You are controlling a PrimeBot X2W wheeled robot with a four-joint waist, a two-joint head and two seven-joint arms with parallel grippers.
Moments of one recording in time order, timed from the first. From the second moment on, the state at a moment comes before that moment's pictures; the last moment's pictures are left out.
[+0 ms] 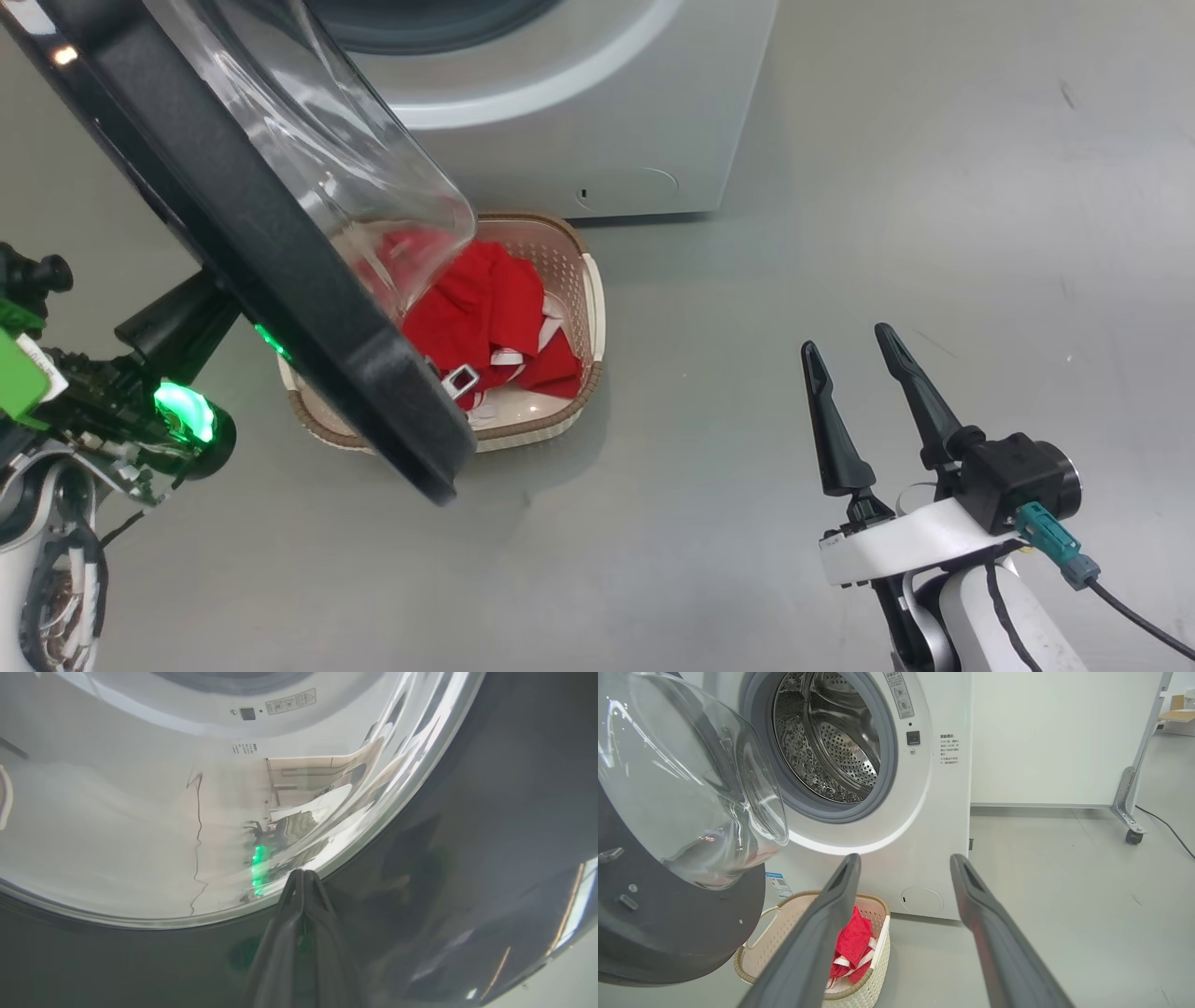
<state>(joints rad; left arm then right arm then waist) -0.41 0.31 -0.05 0.16 -2.12 -0.10 0.83 -0.07 -0.05 0.27 0.04 0.25 0.01 -0.26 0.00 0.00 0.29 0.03</state>
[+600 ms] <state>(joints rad) -0.63 0.26 -0.03 0.15 -2.07 -0.10 0.70 -0.15 -0.05 0.34 -0.02 0.33 -0.03 -0.26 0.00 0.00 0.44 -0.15</state>
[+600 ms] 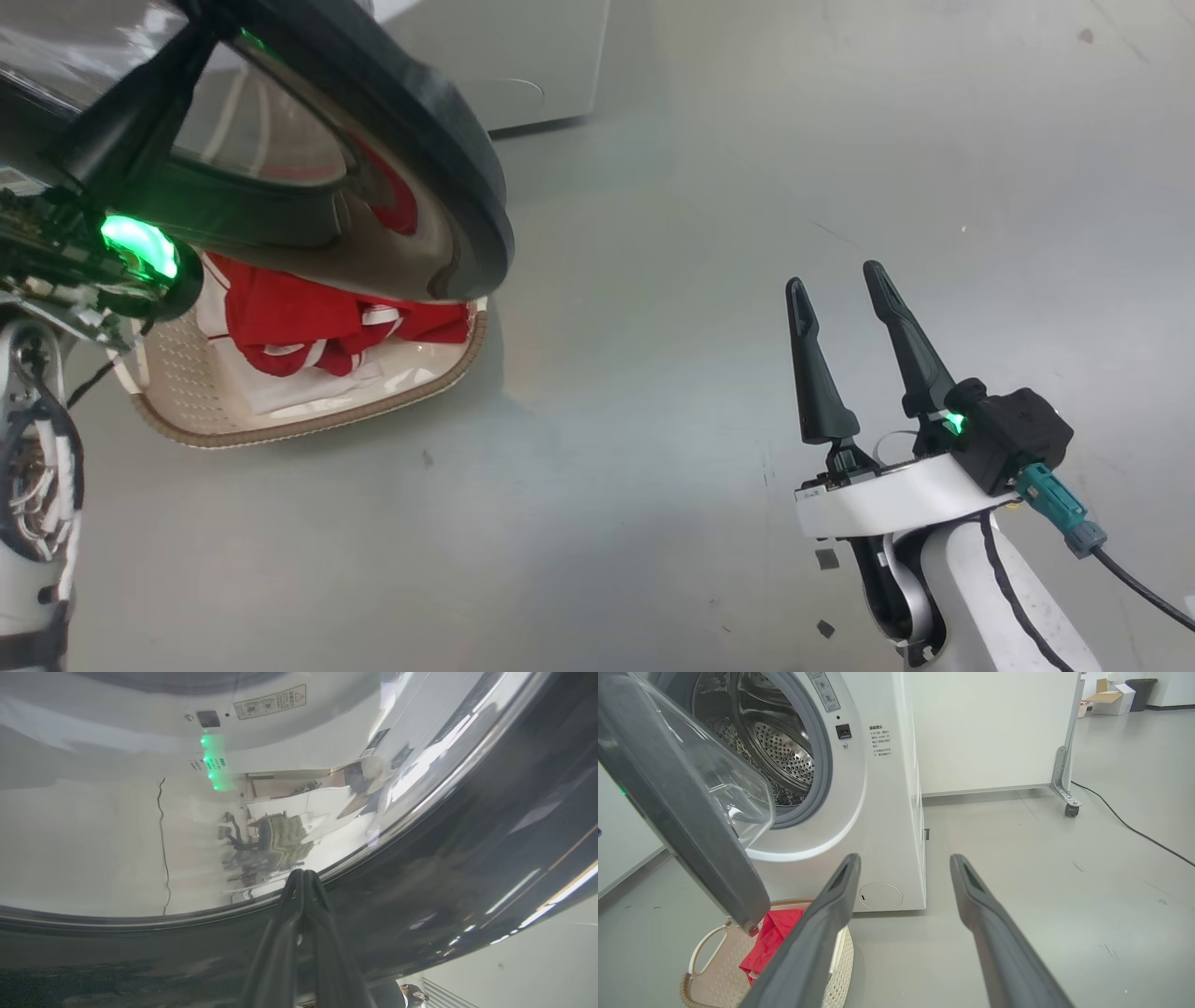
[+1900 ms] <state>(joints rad) -0.94 0.24 0.00 0.39 -1.95 -0.10 0.54 -0.24 -0.05 0.40 -0.04 0.41 -0.08 -0.26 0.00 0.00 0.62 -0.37</state>
